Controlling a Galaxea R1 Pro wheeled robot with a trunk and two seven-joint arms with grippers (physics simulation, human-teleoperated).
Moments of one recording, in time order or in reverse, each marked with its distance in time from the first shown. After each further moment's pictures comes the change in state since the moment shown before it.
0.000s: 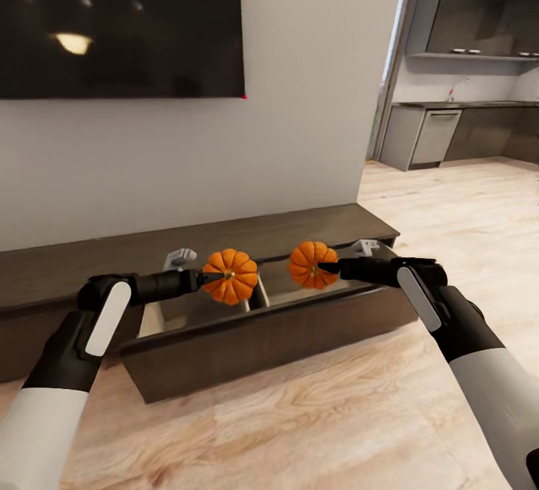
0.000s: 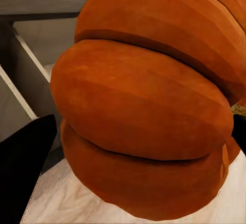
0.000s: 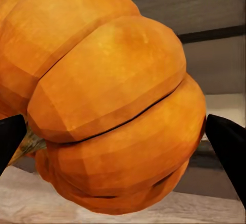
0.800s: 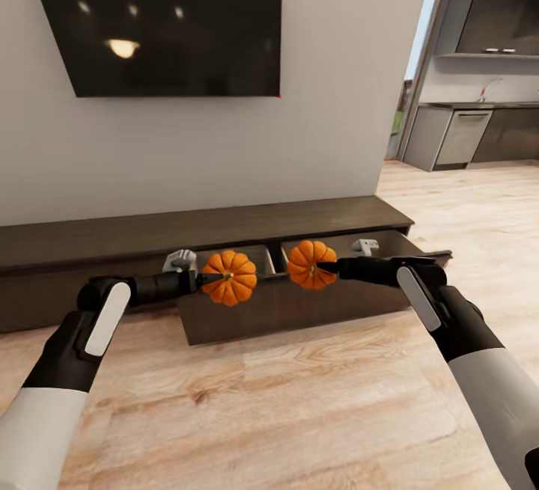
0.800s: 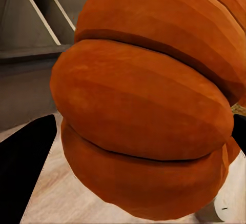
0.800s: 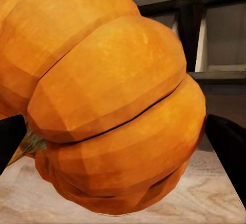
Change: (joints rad) left arm 0.000 0.004 0.001 0.013 0.008 0.002 0.005; right arm 0.000 0.004 -0.004 0.000 -0.006 0.001 0.005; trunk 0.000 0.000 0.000
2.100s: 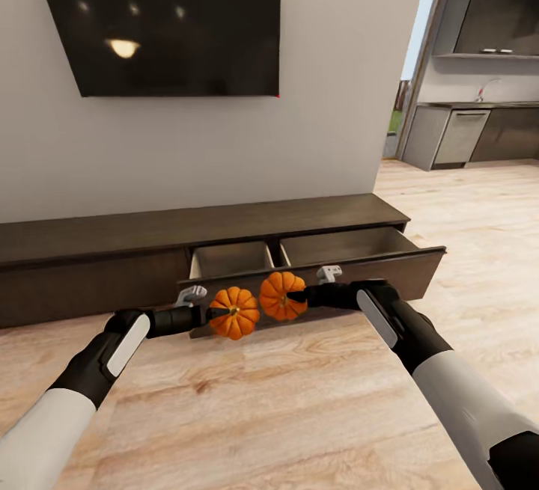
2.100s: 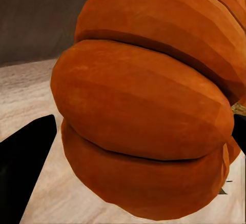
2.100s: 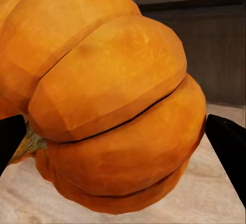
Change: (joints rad) left arm 0.003 0.025 -0.177 0.378 0.066 -0.253 -0.039; right arm 0.002 0.113 0.173 0.205 0.006 -0.107 0.002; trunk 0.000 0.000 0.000
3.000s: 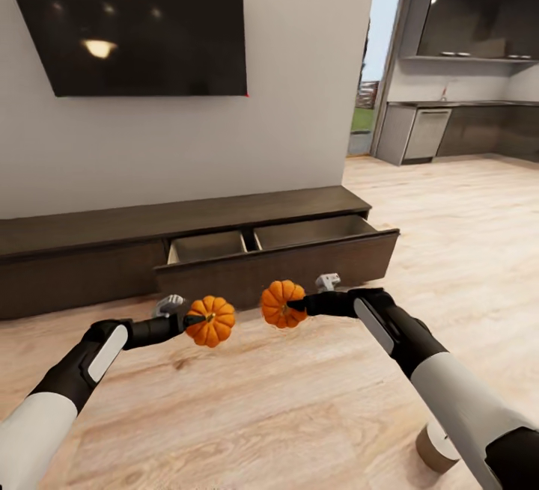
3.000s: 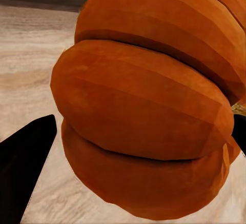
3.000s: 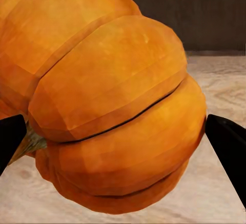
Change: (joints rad) left arm 0.000 0.056 0.087 0.158 -0.009 -0.034 -0.010; right arm -0.002 0.000 0.055 0.083 -0.002 -0.067 0.000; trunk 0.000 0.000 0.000
